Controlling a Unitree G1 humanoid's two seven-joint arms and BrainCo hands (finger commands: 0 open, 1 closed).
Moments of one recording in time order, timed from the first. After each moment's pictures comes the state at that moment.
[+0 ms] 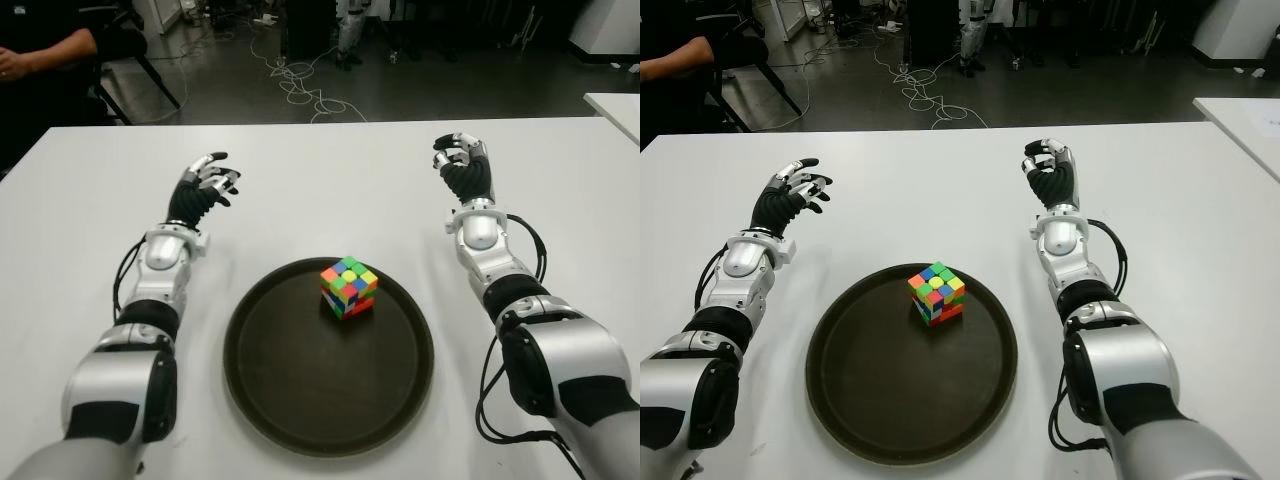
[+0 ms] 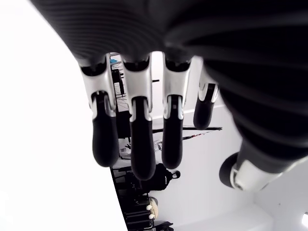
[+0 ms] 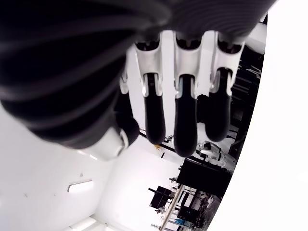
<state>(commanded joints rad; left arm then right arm) -0.76 0.19 0.13 1.20 0.00 -0.47 -0.14 -0.88 -0.13 -0.03 1.30 -0.19 -0.47 -0.33</state>
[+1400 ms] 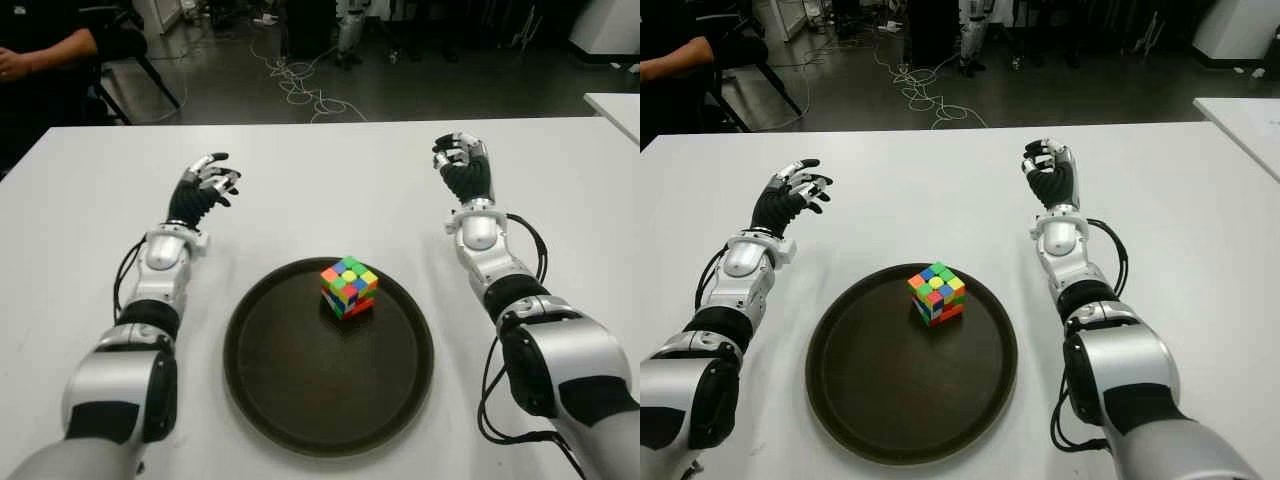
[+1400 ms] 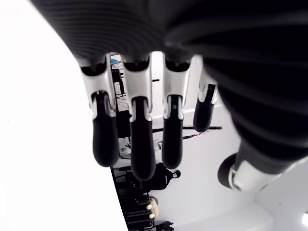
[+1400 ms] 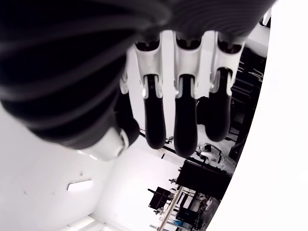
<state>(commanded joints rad) -0.75 0.19 0.13 1.19 0.00 -0.46 -0.13 -0.87 -0.13 -0.02 1.30 -0.20 -0.48 -0.35</state>
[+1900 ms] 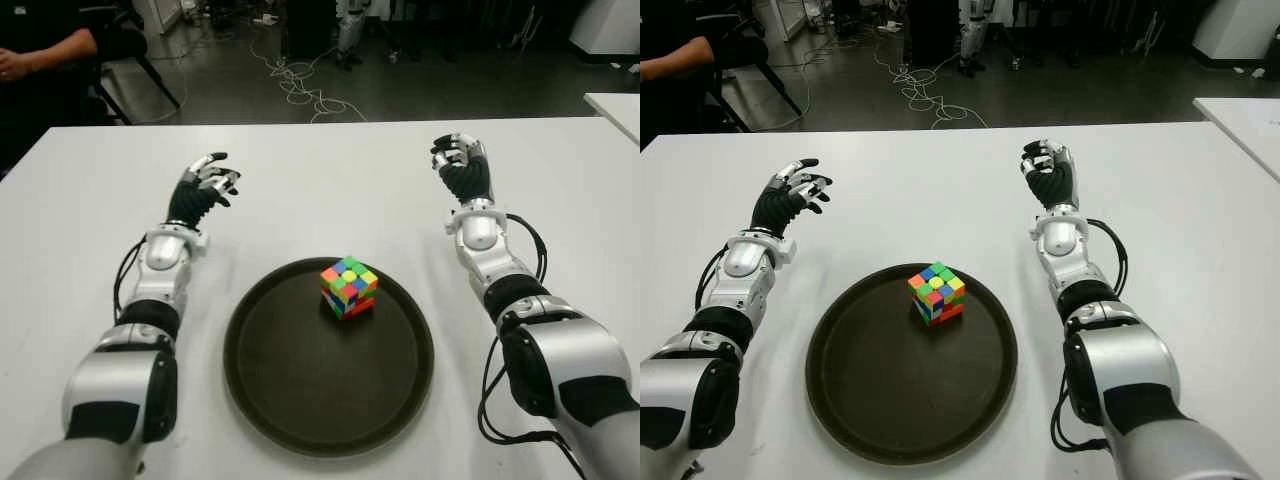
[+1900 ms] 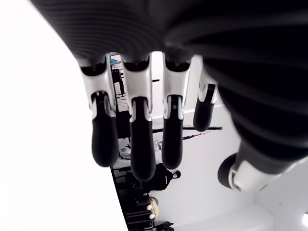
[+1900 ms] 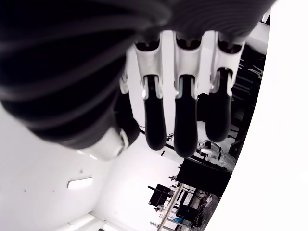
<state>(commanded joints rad) -0.76 0.18 0.13 1.19 0.00 -0.46 -0.12 -0.87 -0.14 -0.02 1.30 -0.20 -0.48 -0.34</state>
